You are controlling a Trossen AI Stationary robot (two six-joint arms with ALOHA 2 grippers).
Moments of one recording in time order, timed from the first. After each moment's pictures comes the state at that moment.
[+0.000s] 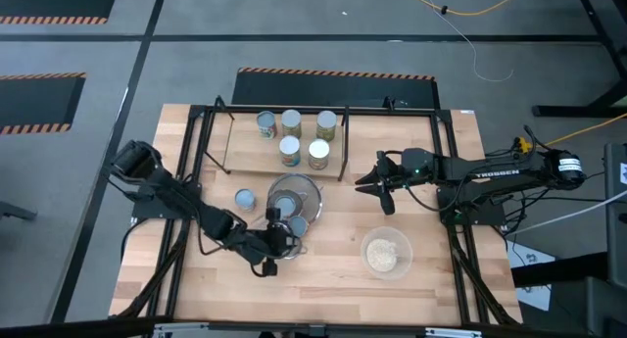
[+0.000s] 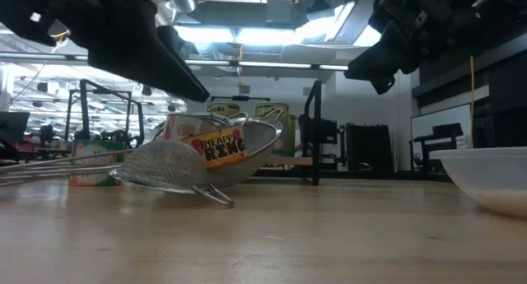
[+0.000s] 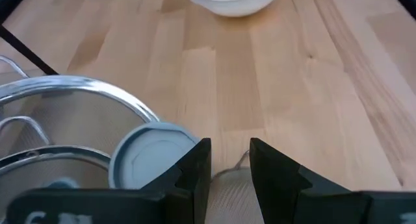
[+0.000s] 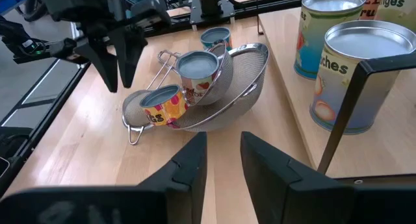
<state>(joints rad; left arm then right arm) -0.55 1.59 0.78 0.13 -0.55 -0.21 -0.10 1.05 0.47 0.19 -0.17 0.15</state>
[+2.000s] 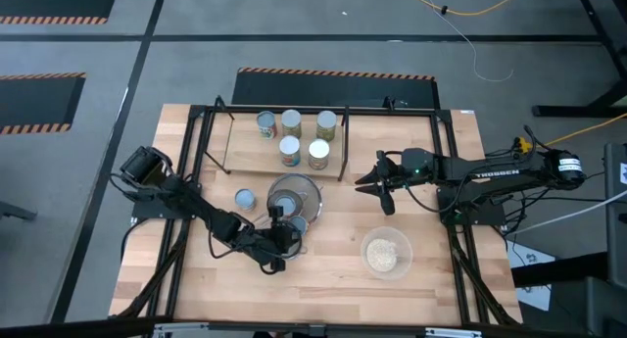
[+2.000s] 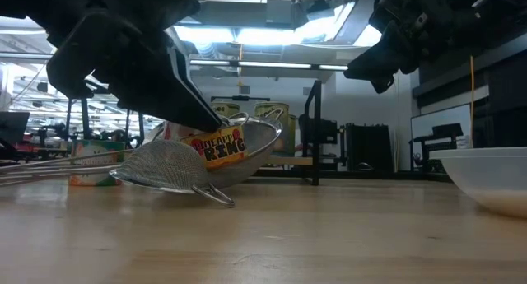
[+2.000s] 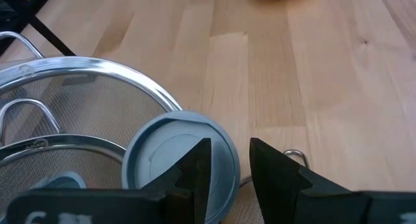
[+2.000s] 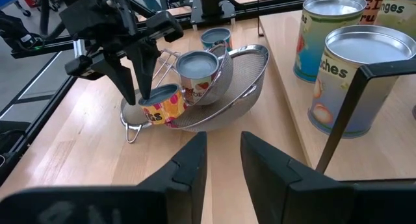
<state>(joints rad) -0.52 1.70 0.78 0.20 -0.63 -0.21 -0.10 1.05 0.47 0.19 -0.17 0.12</state>
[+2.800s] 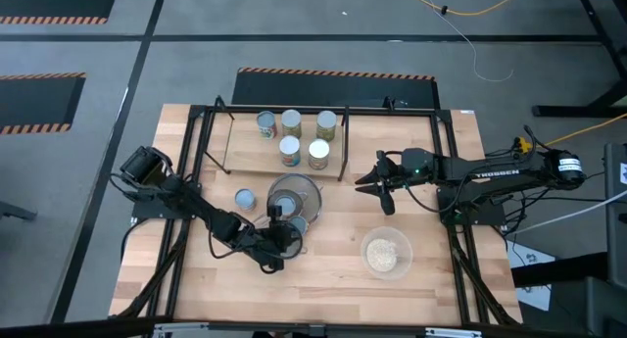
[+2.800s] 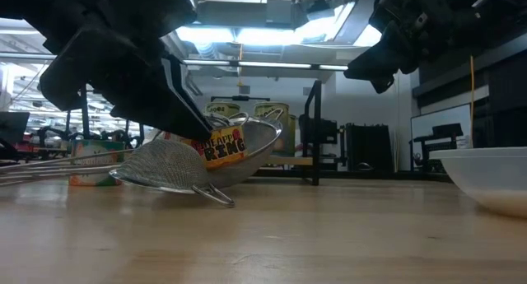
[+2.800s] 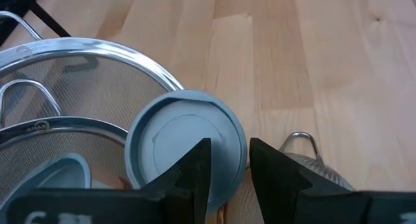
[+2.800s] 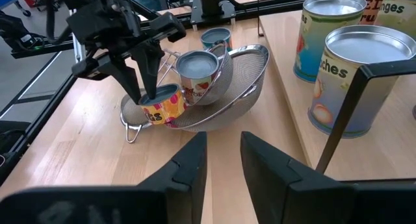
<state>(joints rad) -0.52 1.70 0.78 0.14 -0.63 -0.23 -0.10 1.05 0.47 0.19 -0.17 0.12</state>
